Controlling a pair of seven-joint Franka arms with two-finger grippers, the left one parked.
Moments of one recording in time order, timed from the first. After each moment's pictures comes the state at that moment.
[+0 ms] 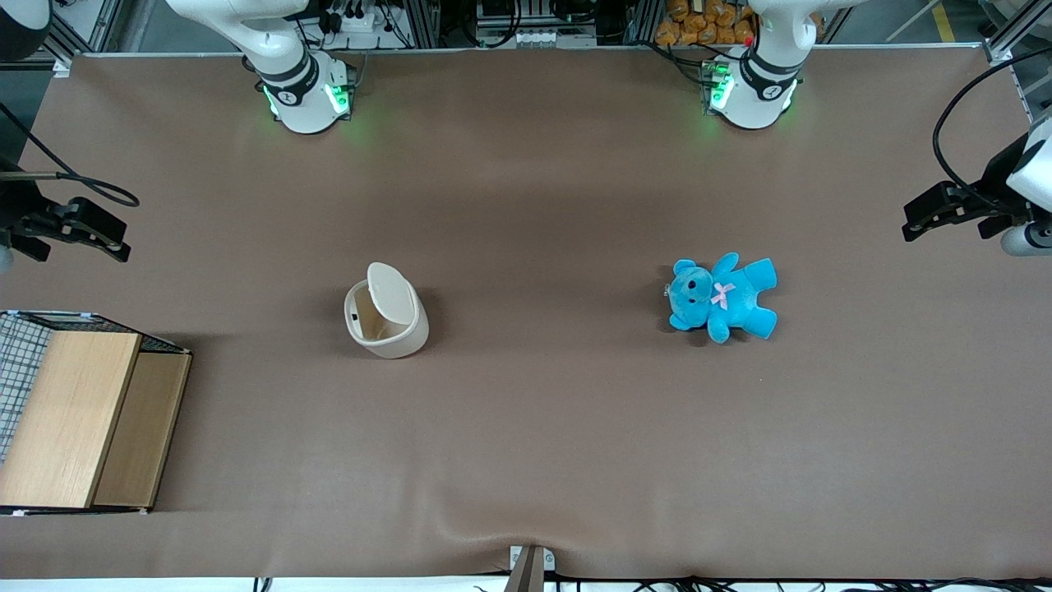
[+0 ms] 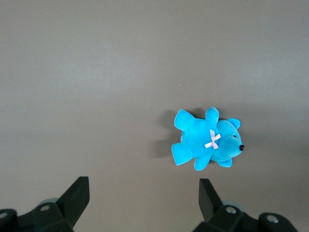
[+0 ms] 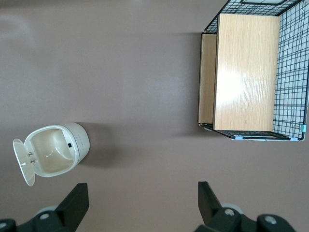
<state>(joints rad) 0.07 0.11 -0.04 -1.39 -0.04 1.56 0.03</state>
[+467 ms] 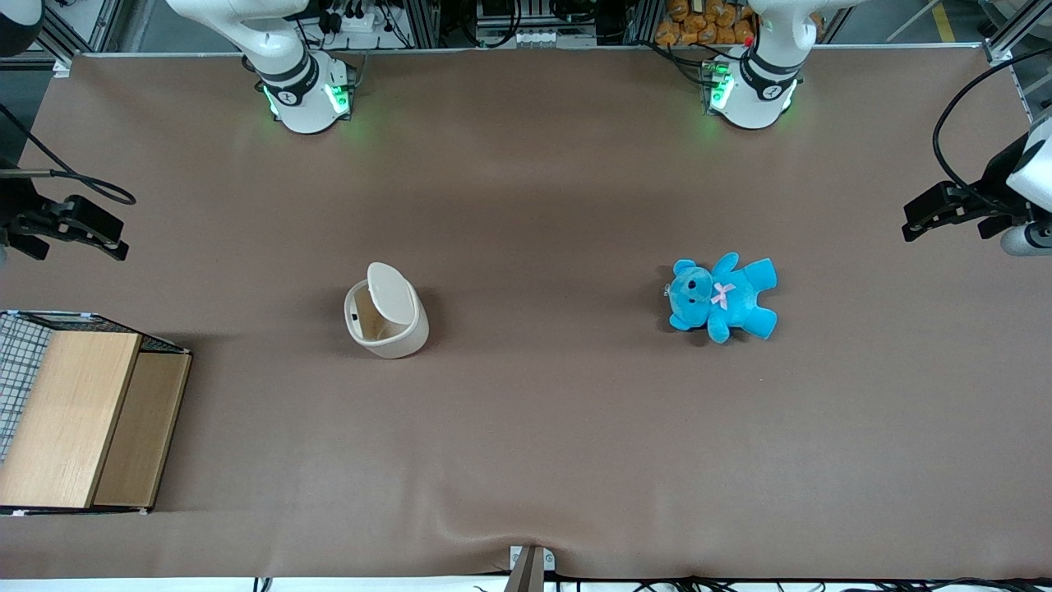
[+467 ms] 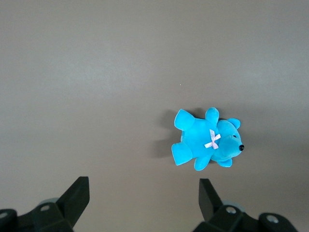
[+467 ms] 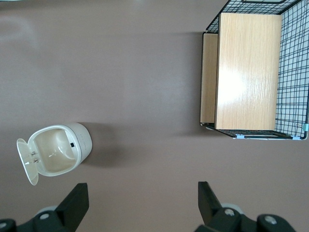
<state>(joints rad) 0.06 0.11 -0.05 -1.39 -0.02 1.56 0.03</state>
